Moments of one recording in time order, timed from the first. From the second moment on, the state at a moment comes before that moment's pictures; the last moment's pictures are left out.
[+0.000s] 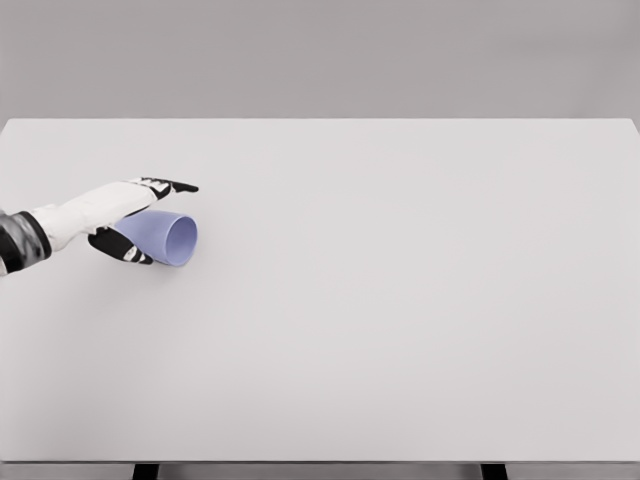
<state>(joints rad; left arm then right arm) -0.45 0.87 -0.60 -1.53 -0.17 -0.22 -0.37 0.03 0.00 -0.02 0.04 0.05 0.01 0.09</state>
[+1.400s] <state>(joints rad) -0.45 0.81 -0.62 -1.45 -0.20 -0.22 -0.41 0.03 0.00 -0.02 0.04 0.05 0.01 0.09</state>
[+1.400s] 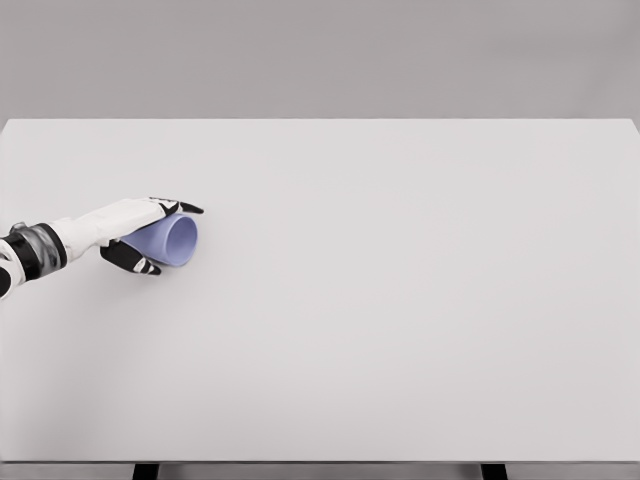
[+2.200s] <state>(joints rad) -0.45 0.81 -0.61 -1.46 -0.14 -0.22 -0.41 0.03 0.00 -0.02 0.04 0.05 0.01 0.09</state>
